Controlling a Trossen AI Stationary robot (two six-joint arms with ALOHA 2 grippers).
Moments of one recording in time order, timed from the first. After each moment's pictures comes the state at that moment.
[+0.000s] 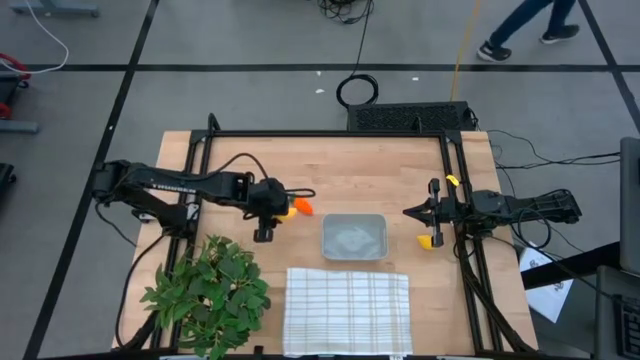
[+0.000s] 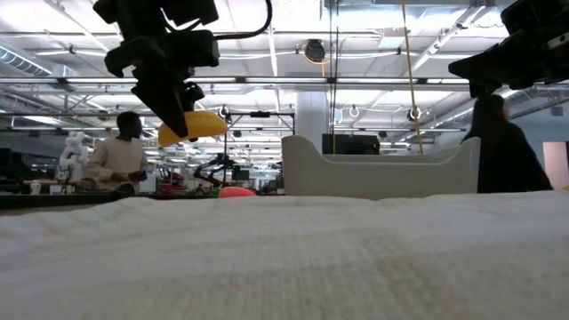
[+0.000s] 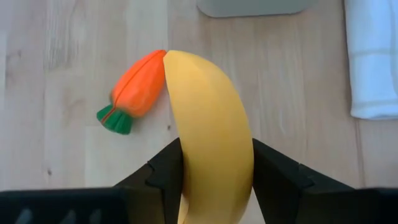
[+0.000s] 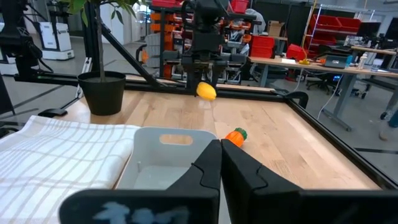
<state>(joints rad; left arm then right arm) 0.05 1.38 0.94 -0.65 0.01 0.10 0.14 0.08 0.12 -0.10 0.16 -0.07</state>
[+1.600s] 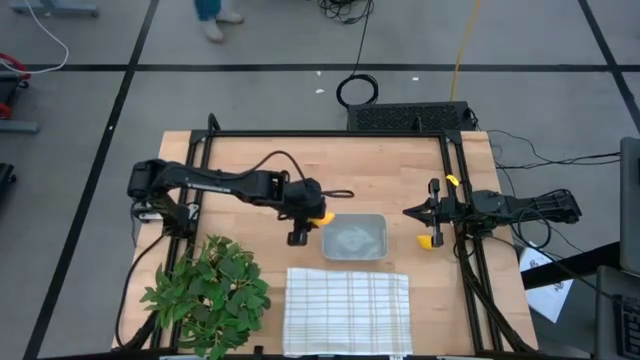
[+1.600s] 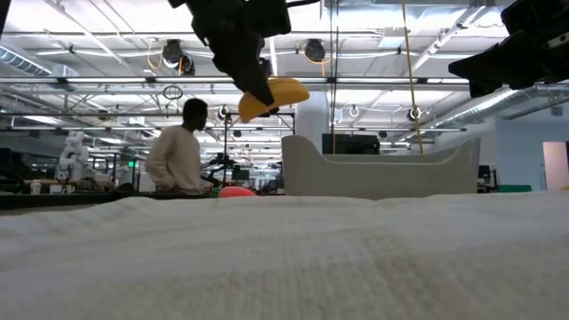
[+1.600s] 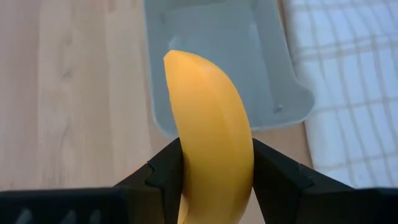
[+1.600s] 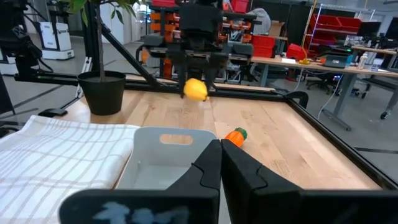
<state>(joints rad) 0.01 1.70 1.35 -0.63 0.08 0.15 0.14 0.08 0.12 -0.10 0.16 -0.07</state>
